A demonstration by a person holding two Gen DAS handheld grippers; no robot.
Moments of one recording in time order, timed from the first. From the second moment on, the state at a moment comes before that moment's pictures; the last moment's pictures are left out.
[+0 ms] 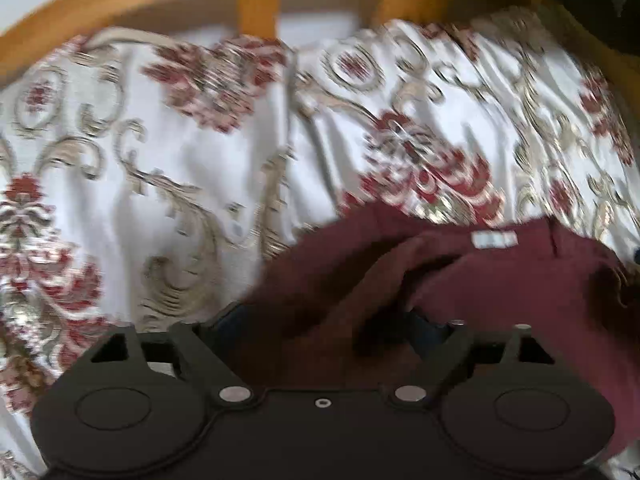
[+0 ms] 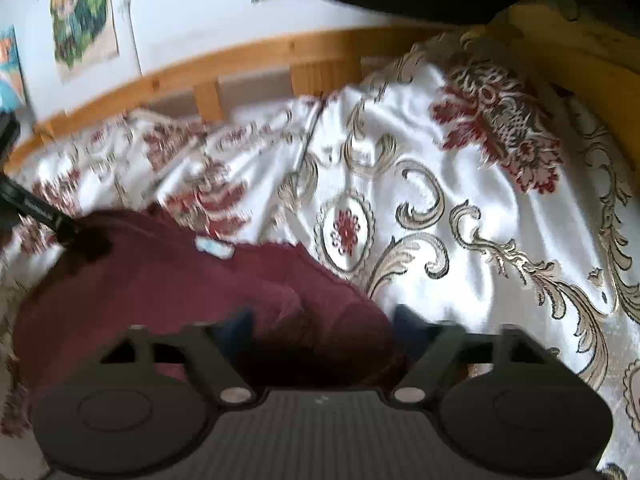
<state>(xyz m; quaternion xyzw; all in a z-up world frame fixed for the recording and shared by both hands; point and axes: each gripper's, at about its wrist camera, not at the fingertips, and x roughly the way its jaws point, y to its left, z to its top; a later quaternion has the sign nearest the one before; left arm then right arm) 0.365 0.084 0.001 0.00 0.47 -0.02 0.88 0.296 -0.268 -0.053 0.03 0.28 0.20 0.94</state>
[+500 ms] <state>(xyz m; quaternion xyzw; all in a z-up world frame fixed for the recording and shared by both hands) 0.268 0.101 -0.007 -0.06 0.43 -0.02 0.90 0.177 -0.280 -0.062 0.11 0.27 0.18 0.94</state>
